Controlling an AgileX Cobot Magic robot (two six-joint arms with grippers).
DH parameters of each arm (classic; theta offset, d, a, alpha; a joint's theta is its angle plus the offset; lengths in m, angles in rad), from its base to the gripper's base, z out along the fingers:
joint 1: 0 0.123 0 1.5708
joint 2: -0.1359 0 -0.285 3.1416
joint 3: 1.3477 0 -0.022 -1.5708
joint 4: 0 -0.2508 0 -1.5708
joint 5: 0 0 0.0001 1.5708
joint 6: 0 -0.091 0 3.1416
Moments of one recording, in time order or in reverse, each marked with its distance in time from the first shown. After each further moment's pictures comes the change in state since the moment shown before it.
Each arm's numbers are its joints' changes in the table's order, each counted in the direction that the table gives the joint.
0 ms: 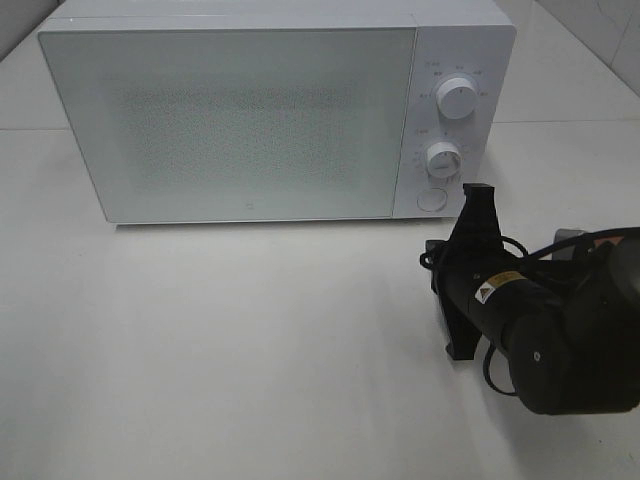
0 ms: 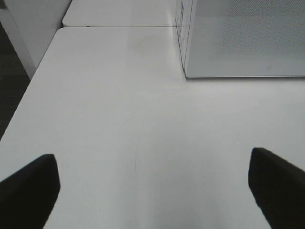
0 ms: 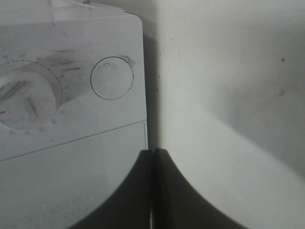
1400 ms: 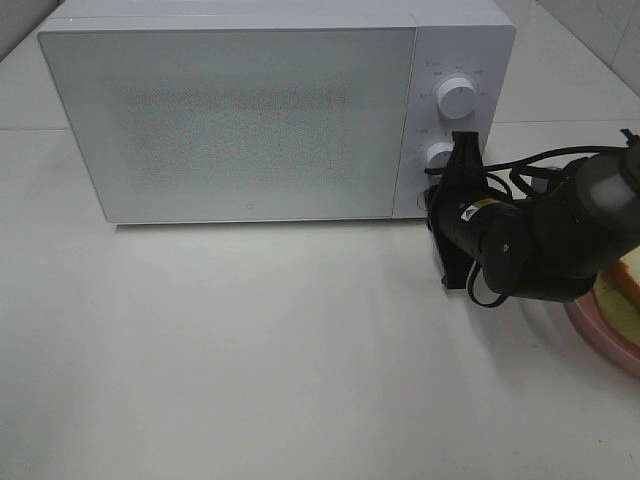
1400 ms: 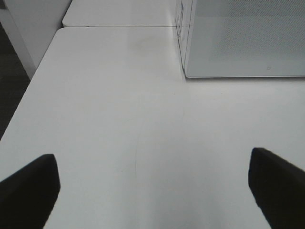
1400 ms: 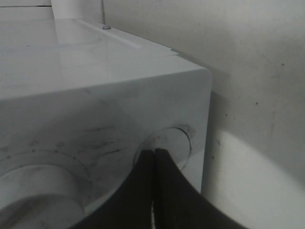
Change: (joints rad) left arm 0.000 0.000 0.000 0.000 0.000 0.000; right arm -0.206 -0.092 -0.281 0.111 -0.198 0.127
